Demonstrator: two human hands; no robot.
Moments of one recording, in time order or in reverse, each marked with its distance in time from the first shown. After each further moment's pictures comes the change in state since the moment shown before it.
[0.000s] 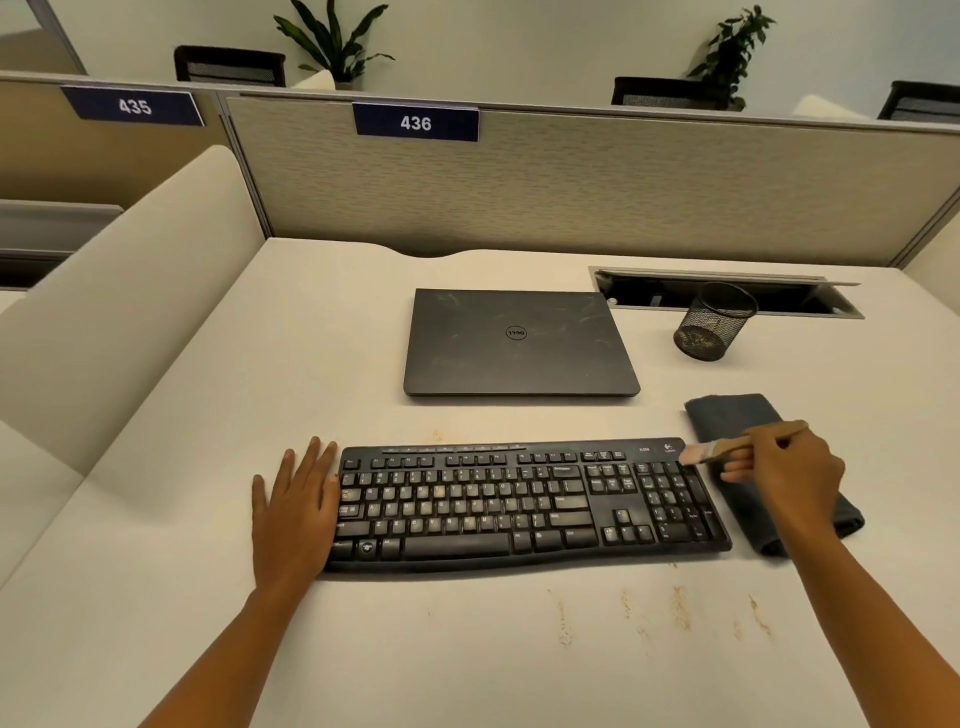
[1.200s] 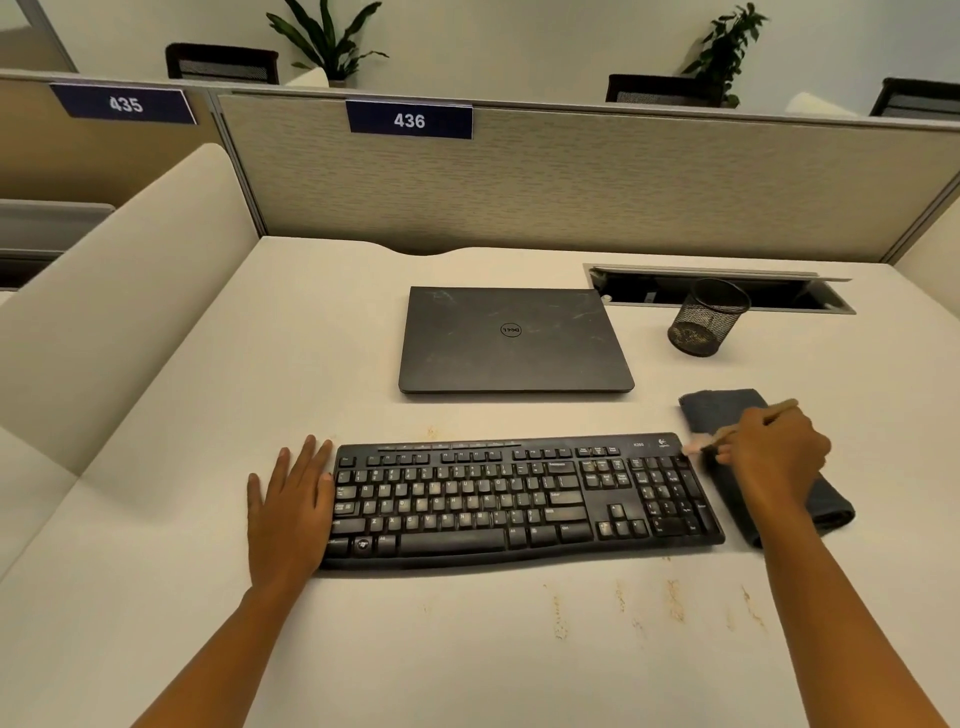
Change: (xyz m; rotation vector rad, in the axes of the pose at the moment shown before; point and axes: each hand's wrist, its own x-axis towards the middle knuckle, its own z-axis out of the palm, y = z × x) left_hand -0.001 0.003 -0.002 -0.036 0.012 -0.007; right_hand -0.002 -0.013 0.015 -0.007 0.133 0.047
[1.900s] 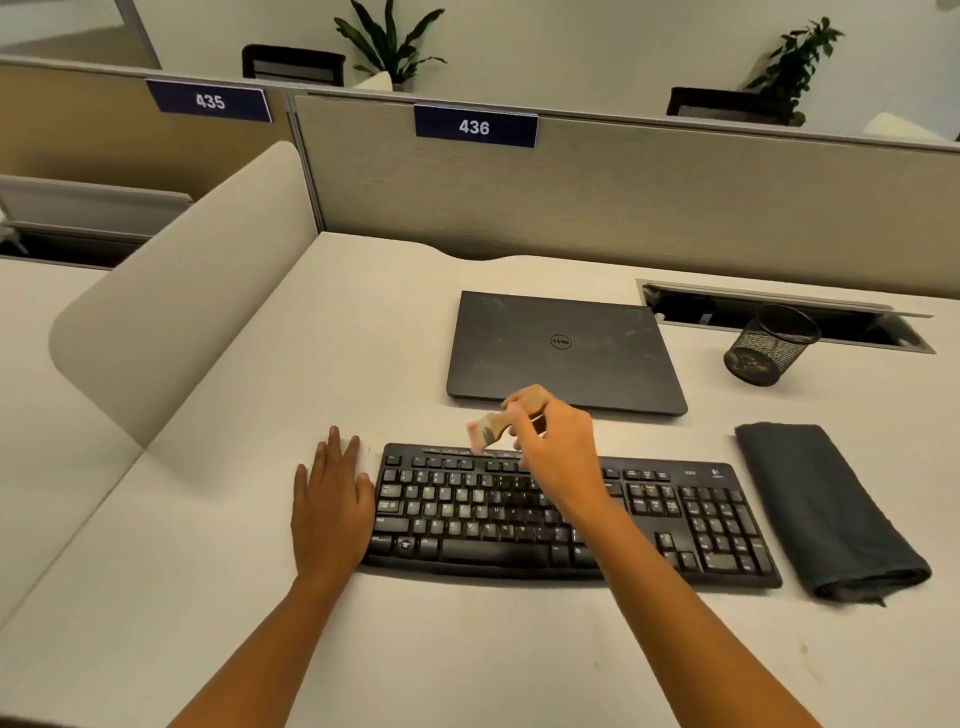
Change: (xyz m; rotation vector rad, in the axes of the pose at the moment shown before) left_hand 0.002 0.004 0.000 -0.003 0.070 -0.088; right_hand -0.142 -0.088 0.115 0.197 -0.731 -0.517
